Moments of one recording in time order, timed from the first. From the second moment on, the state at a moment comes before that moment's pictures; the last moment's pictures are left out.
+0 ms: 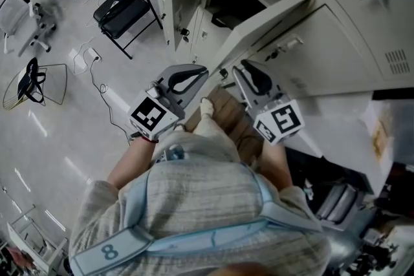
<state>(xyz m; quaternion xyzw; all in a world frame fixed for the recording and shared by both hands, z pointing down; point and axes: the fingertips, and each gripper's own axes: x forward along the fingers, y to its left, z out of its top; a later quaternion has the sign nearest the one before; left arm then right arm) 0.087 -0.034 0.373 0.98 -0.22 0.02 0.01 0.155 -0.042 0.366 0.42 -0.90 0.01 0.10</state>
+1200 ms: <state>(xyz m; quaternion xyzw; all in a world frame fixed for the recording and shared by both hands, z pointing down) 0.122 -0.044 0.403 0.93 -0.34 0.10 -0.02 0.188 0.005 0.367 0.50 -0.86 0.03 0.09</state>
